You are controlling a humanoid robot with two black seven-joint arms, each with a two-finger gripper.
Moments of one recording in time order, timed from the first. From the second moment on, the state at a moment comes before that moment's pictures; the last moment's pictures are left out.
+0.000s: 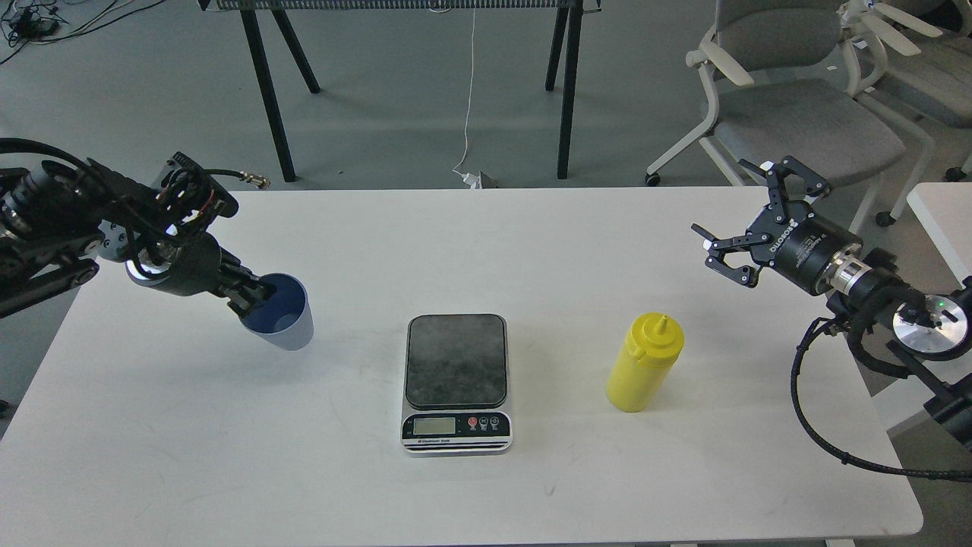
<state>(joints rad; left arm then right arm) -1.32 0.74 0.23 -1.11 1.86 -0.48 -0.49 0.59 -0.56 0.76 0.89 0.22 0.49 -0.13</state>
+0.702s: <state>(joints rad) -1.49 0.29 0.20 -1.10 1.76 -0.49 -0.49 0.59 -0.57 0.76 0.89 0.22 0.49 -0.13</state>
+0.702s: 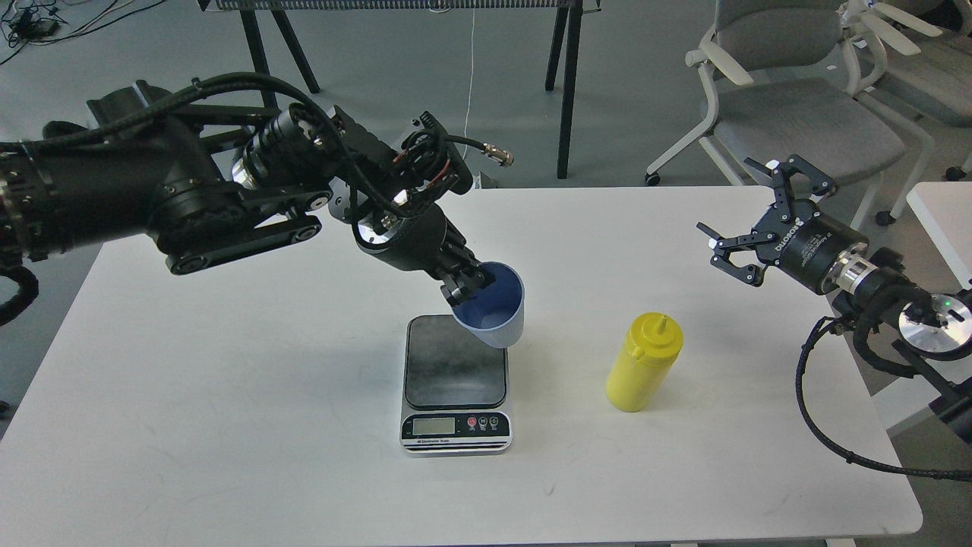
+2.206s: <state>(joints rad) -1.37 0.28 0.20 -1.05 1.85 -0.49 -0.49 0.56 -0.57 0.77 0.88 0.22 0.49 -0.13</state>
